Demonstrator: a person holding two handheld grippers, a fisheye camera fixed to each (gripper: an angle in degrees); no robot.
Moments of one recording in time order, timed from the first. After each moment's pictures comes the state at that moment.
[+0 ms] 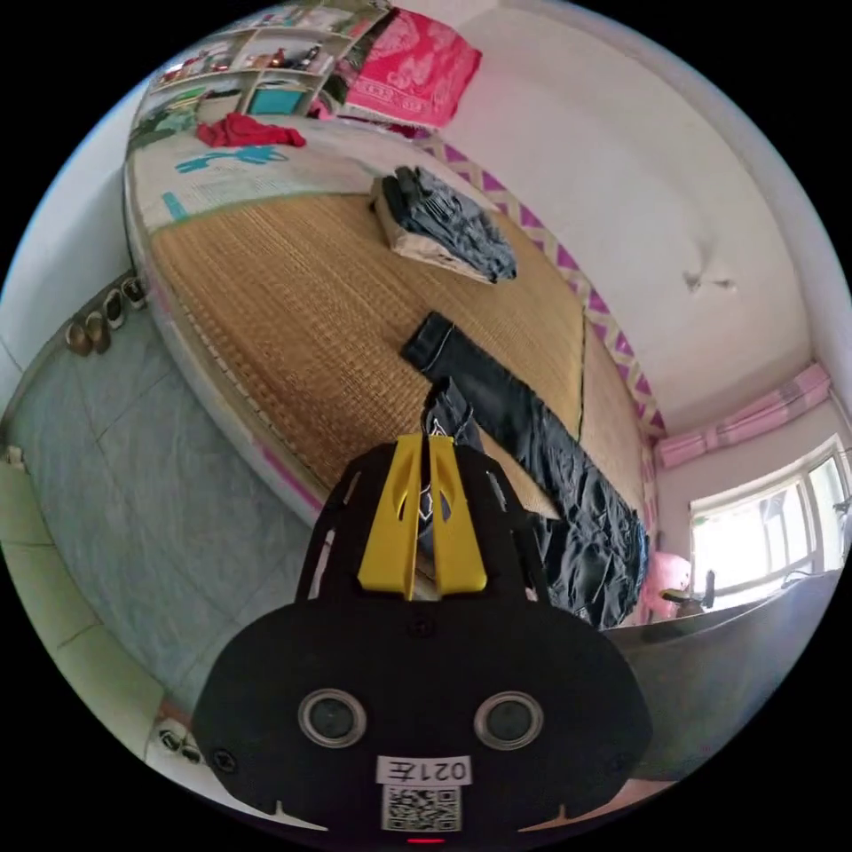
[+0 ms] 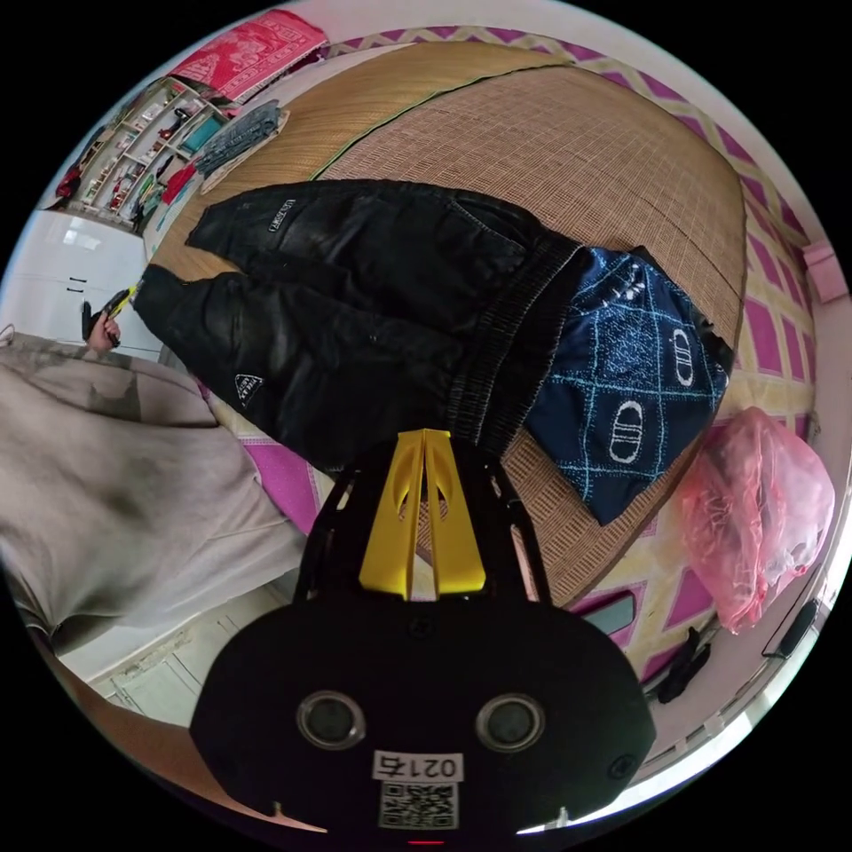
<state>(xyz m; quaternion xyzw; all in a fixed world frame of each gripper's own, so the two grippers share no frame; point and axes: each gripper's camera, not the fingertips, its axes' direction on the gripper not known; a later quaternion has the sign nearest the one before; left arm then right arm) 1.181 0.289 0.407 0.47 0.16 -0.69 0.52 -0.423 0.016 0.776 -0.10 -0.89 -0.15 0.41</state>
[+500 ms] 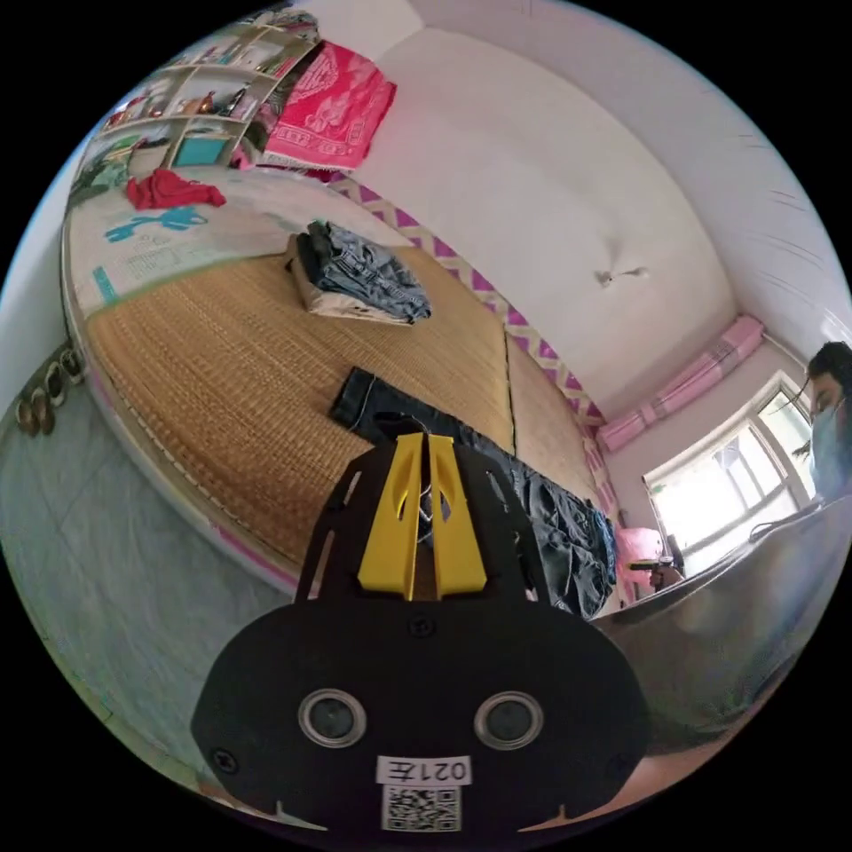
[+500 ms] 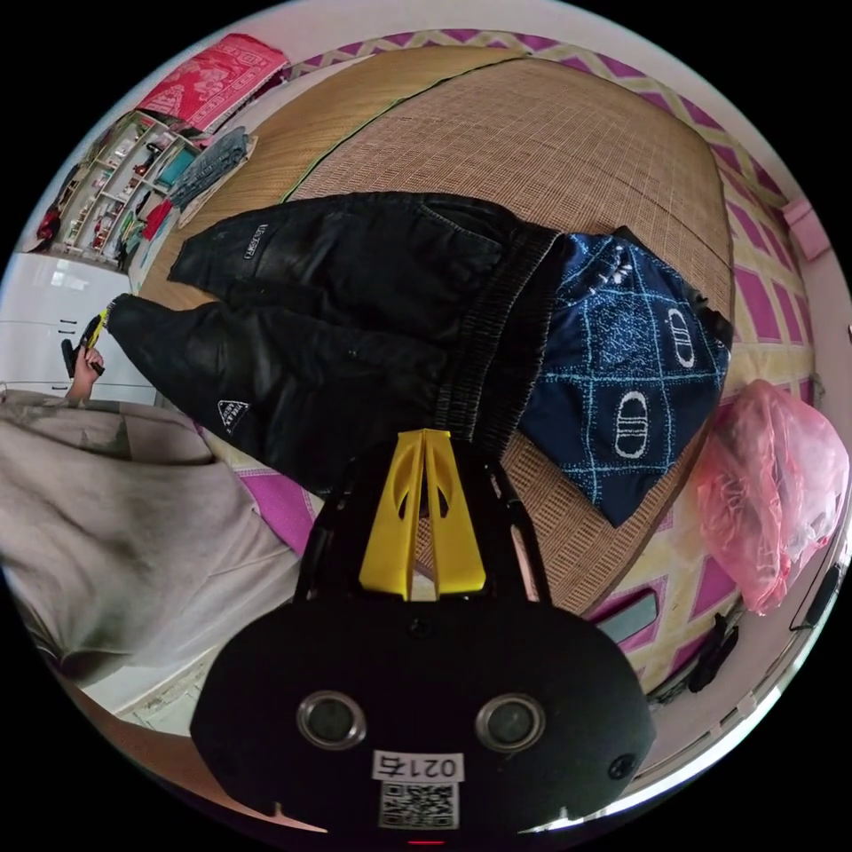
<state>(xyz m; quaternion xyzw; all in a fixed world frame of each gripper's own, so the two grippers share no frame) 1.187 0.330 0.402 0.58 0.14 -0.60 0.53 -0.467 0.054 0.735 -0.13 -0.89 -0.11 0.41</state>
